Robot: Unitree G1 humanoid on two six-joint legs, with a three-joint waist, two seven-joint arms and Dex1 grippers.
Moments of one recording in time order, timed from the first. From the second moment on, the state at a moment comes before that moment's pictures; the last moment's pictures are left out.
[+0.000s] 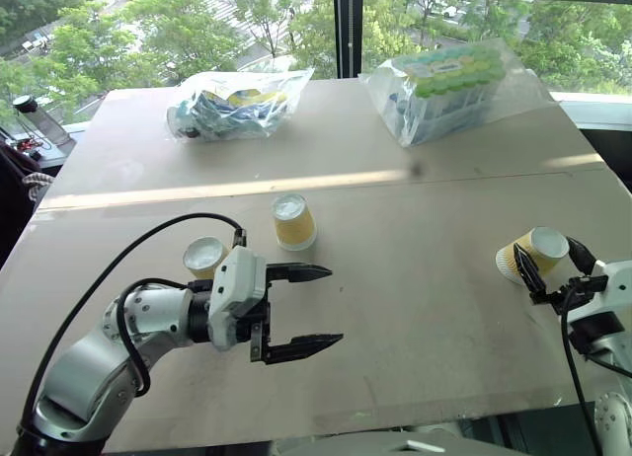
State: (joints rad) left arm 0.10 0.85 0.10 -0.68 -0.75 0.42 -1.02; right arm 0.25 -0.35 -0.37 -0.30 0.45 0.05 0.42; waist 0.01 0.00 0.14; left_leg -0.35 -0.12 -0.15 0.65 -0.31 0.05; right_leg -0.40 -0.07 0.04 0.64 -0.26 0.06
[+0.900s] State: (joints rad) left arm 0.18 0.71 0.11 -0.69 -0.68 0.42 -0.85; right arm 0.17 -0.35 -0.32 -0.22 0.43 0.03 0.48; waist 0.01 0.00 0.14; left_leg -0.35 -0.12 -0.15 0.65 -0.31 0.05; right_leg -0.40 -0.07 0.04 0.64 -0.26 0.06
